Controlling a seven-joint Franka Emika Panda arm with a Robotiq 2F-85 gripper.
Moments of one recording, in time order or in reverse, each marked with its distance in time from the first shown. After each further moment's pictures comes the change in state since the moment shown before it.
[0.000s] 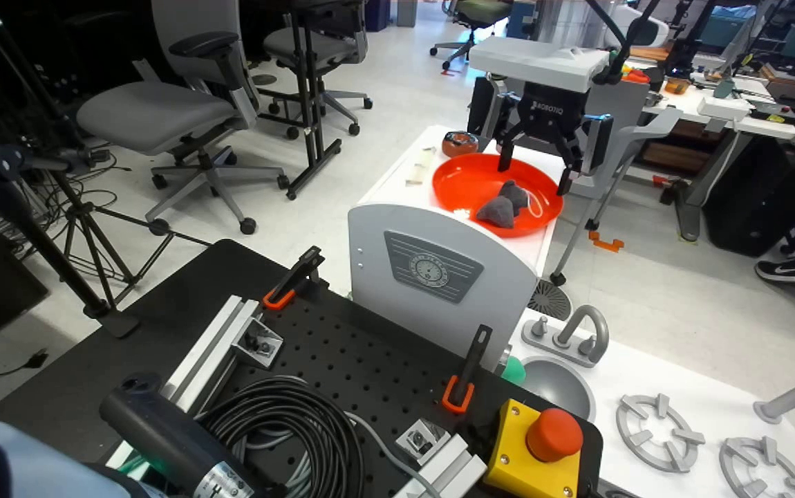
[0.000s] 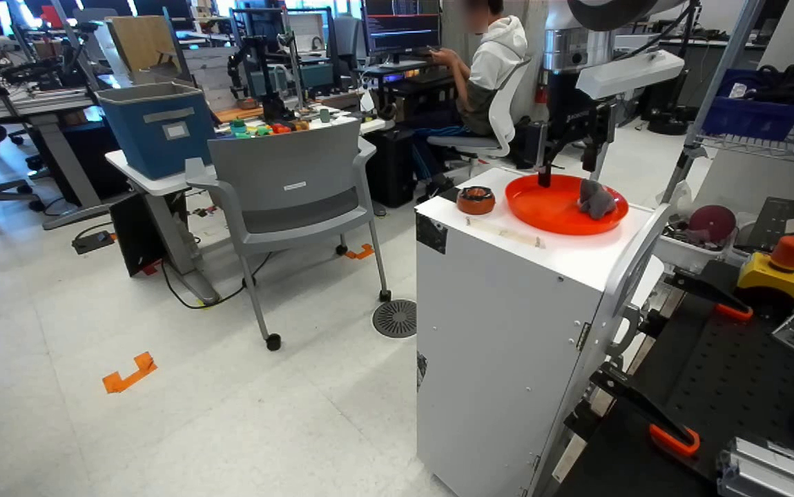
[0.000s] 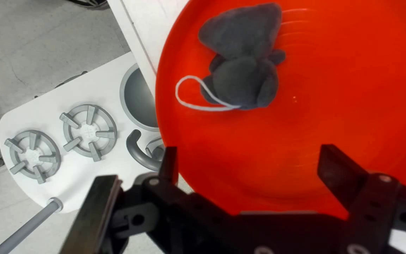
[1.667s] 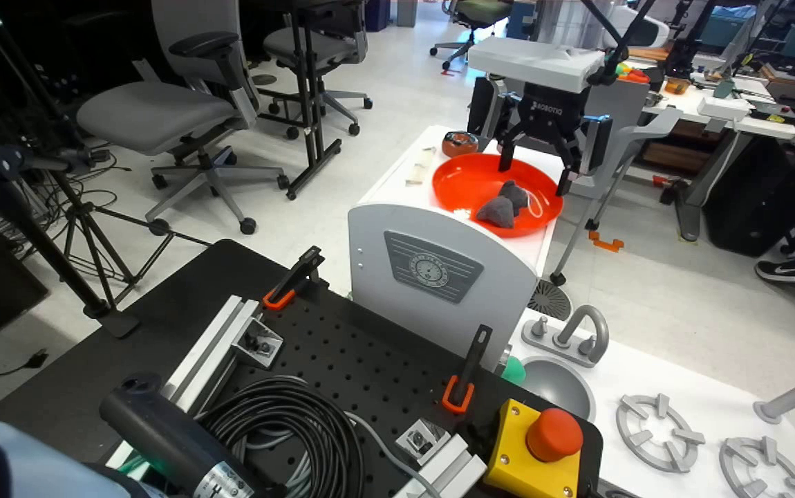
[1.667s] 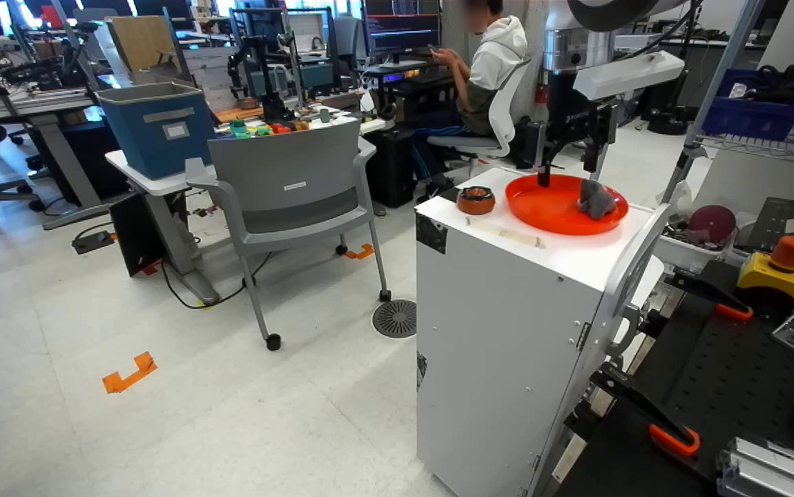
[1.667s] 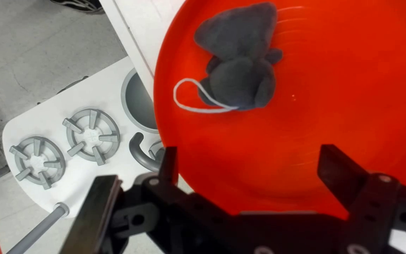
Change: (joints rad) arm 0.000 0.000 -0.001 -0.002 0.000 0.002 0.039
